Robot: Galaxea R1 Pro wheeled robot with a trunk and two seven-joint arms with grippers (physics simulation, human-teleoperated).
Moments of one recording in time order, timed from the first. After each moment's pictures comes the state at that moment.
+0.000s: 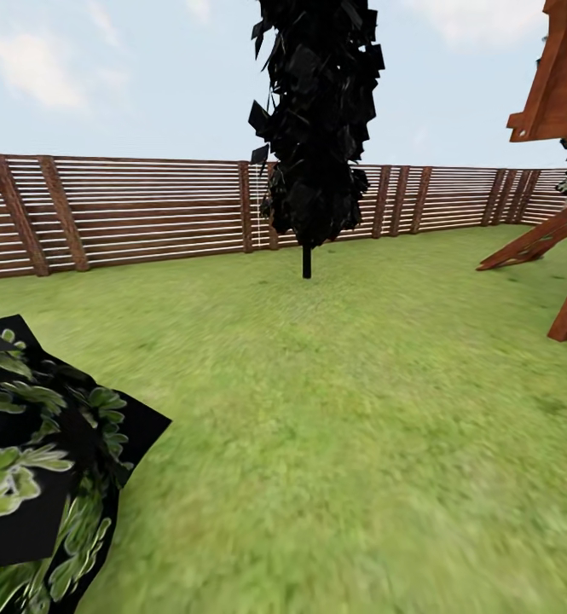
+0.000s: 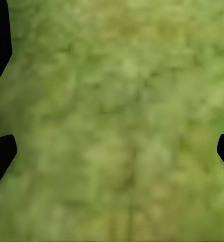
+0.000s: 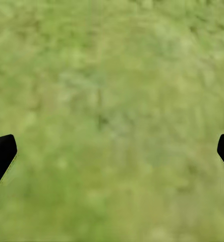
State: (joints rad) left arm -0.09 0.06 0.07 -0.37 -0.02 -0.37 0.02; right arm -0.01 -0.11 -0.05 -0.54 0.00 -0.36 0.00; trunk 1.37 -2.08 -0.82
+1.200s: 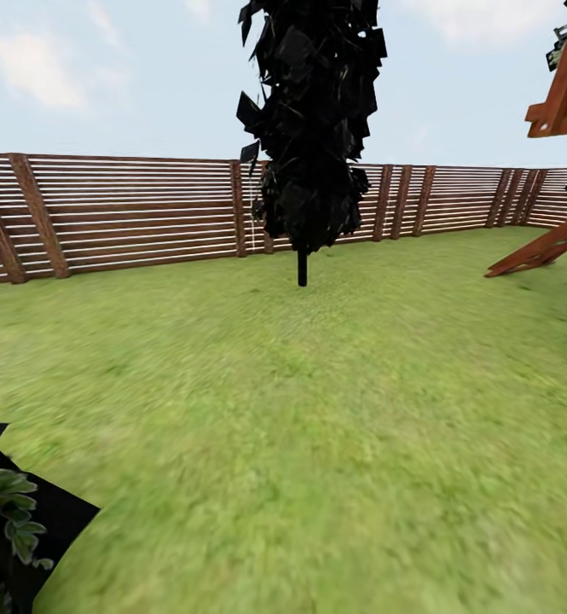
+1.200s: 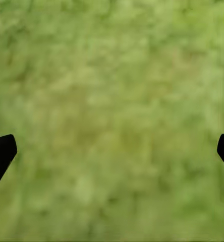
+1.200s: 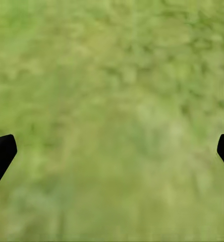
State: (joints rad) left arm -0.09 0.06 0.07 -0.37 -0.02 -0.37 0.02; right arm -0.01 -0.10 -0.05 -0.54 0.00 -0.36 0.00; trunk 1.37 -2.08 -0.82
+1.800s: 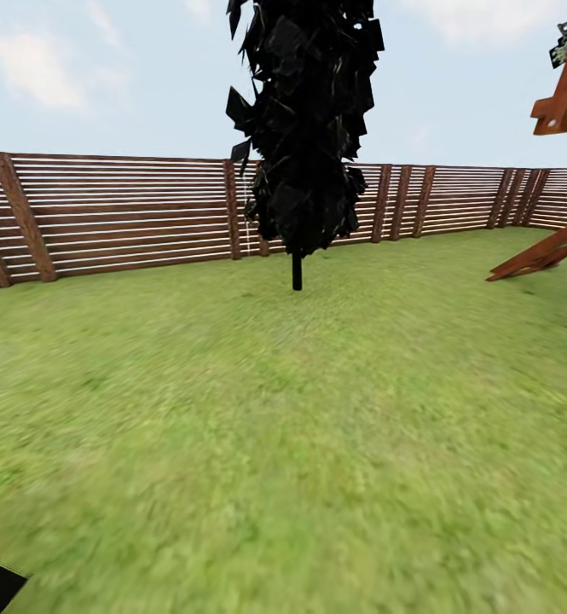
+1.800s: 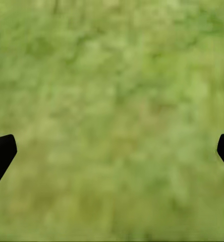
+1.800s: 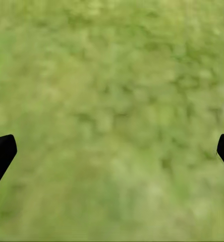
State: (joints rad) left arm -0.09 0.06 0.07 -0.37 -0.02 -0.37 0.02; right arm -0.01 -0.10 -0.05 -0.54 0.00 -0.36 0.00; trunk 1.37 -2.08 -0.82
